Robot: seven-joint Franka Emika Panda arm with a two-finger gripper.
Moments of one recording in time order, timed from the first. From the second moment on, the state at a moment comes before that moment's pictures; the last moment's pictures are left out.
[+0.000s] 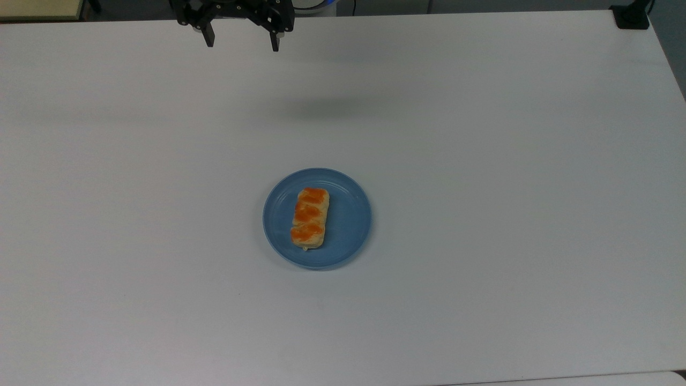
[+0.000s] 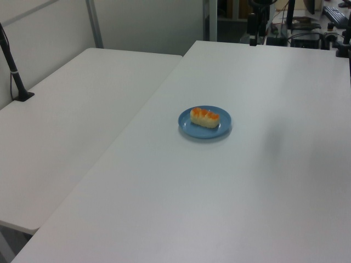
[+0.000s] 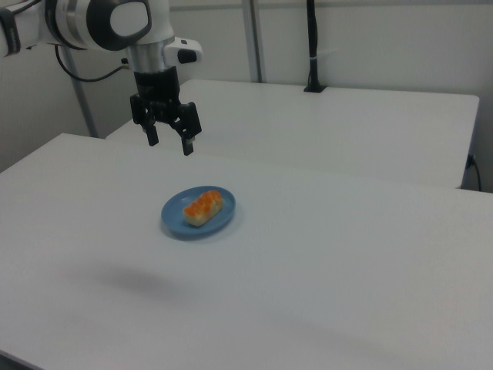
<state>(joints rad) 0.12 0.10 -0.19 -1.53 0.02 1.60 -0.01</state>
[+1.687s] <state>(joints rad) 0.20 0.60 -0.17 -1.37 0.03 2.00 0.14</state>
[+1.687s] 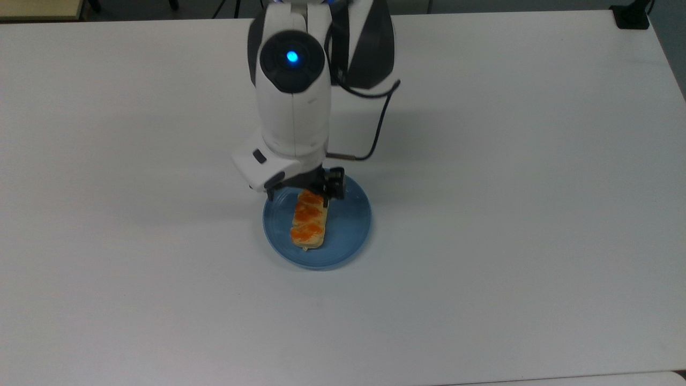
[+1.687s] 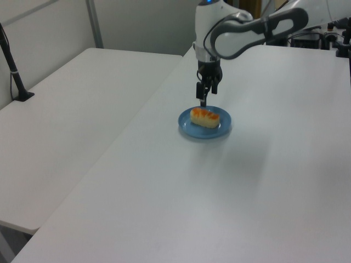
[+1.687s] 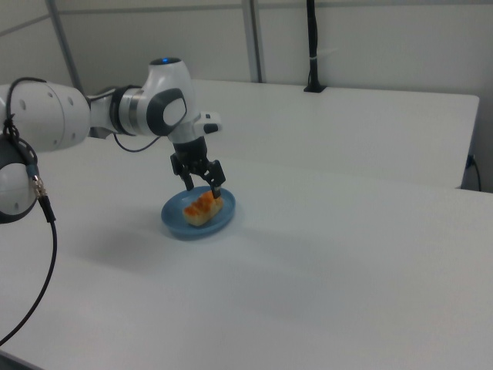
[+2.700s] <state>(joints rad) 0.23 0.34 -0.14 -1.56 -0.04 1.84 0.00</state>
